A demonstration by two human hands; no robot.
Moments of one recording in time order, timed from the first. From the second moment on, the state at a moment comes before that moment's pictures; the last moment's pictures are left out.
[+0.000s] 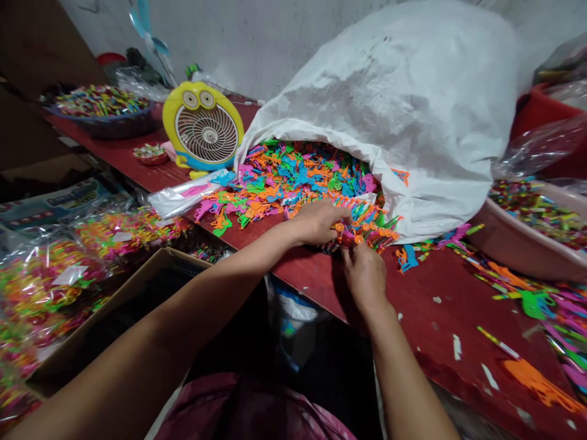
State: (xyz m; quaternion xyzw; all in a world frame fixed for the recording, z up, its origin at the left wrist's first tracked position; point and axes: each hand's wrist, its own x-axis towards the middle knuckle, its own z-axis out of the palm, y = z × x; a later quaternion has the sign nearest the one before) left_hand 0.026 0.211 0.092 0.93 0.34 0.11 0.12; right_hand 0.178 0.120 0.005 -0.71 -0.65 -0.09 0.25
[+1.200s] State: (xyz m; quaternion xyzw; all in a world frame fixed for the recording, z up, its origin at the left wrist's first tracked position) left_hand 0.028 0.213 0.095 0.93 0.33 0.09 0.14; right_hand 0.168 0.118 0.012 -0.73 -0.63 -0.14 0.23
